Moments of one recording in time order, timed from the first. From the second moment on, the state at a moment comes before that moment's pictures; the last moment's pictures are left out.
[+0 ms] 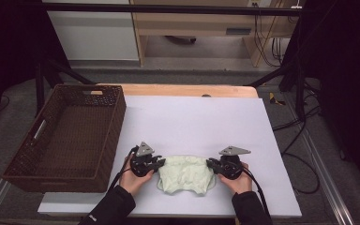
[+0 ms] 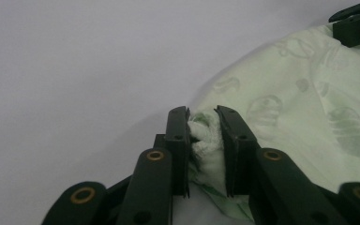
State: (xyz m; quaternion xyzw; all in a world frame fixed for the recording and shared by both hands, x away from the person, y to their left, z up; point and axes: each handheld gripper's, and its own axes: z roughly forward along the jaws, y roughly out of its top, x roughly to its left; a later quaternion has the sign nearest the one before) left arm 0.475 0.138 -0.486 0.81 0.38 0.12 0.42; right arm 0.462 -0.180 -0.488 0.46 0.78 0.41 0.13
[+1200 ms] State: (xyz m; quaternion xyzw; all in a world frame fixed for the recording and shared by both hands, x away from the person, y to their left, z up) left arm 0.479 0.148 -0.475 0.78 0.40 0.14 0.46; right arm 0.460 -0.186 -0.477 0.44 0.76 0.43 0.19
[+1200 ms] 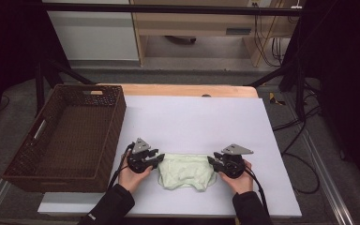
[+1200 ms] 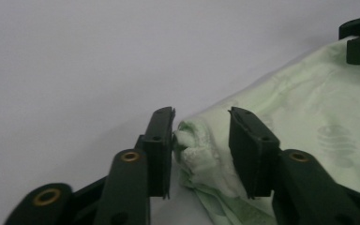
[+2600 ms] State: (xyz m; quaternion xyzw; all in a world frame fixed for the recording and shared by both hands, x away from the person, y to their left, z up) left arm 0.466 0.164 -0.455 0.78 0.35 0.10 0.51; right arm 0.426 -0.167 -0.463 0.39 0.77 0.48 0.13
